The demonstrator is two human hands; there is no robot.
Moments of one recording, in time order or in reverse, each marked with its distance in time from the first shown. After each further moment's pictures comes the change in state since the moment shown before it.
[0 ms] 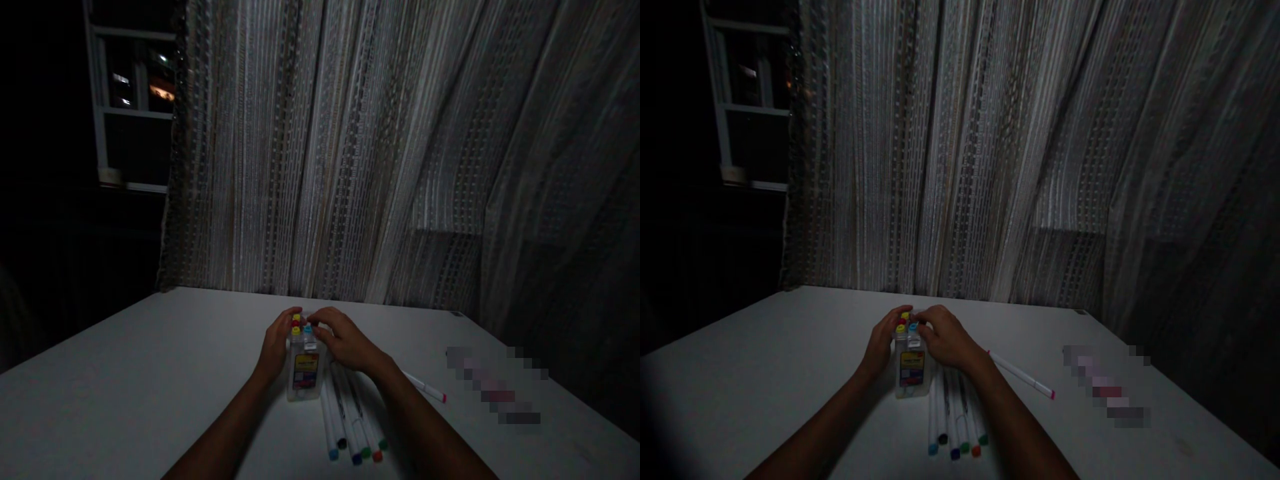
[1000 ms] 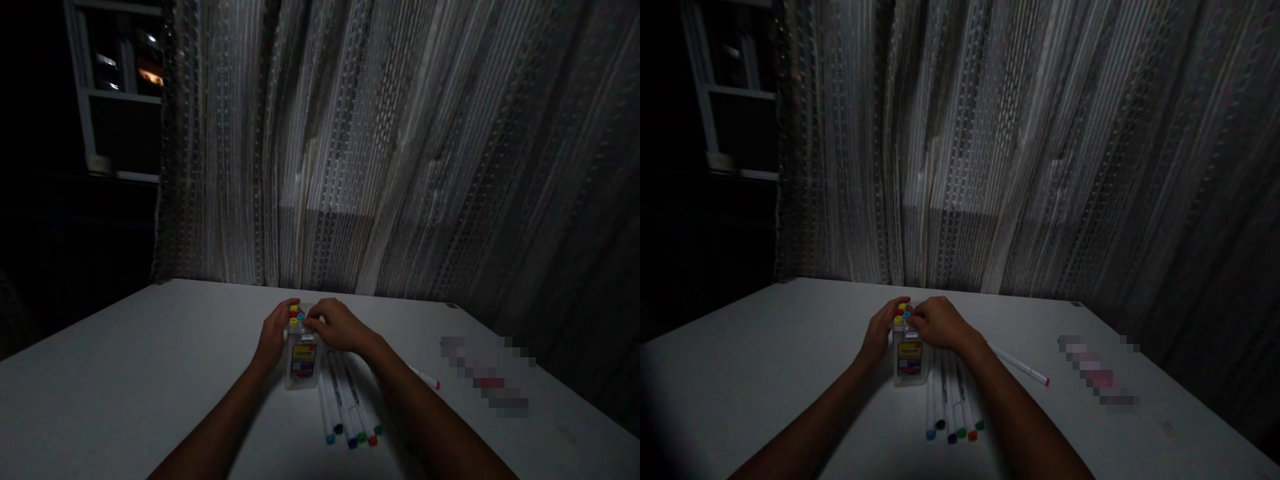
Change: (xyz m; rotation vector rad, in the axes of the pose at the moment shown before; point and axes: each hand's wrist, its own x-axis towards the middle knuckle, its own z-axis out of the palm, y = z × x) left_hand 0.002 -0.005 -0.001 -0.021 -0.010 0.007; right_hand 0.018 -0.008 -0.005 -0.277 -0.205 0.069
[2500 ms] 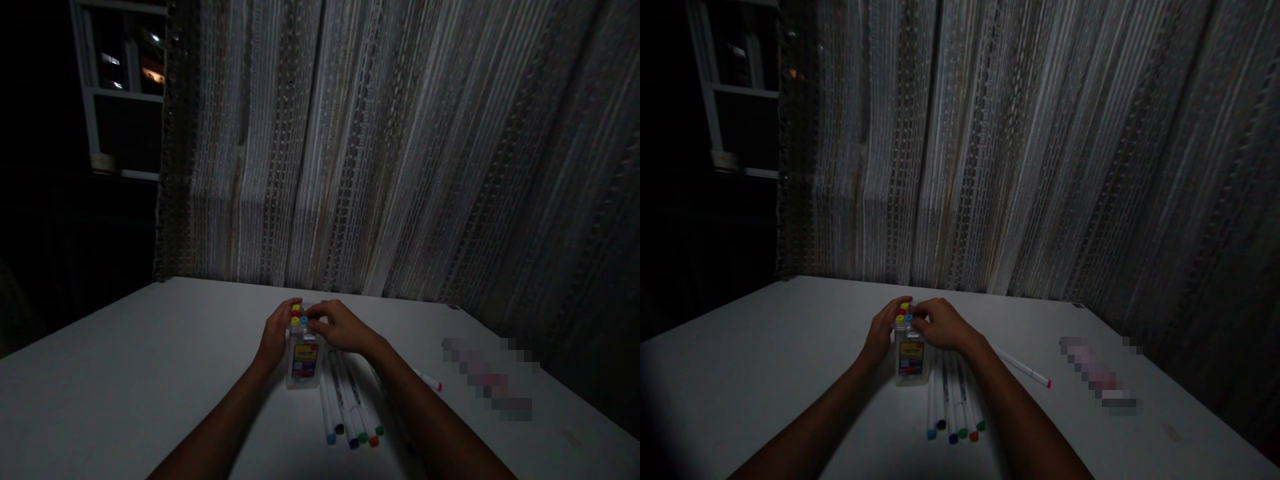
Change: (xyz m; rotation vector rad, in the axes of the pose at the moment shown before) left_hand 0.000 0.001 -0.002 -0.019 -0.020 -0.010; right_hand 0.000 -0.001 0.003 0.319 -0.014 0.000
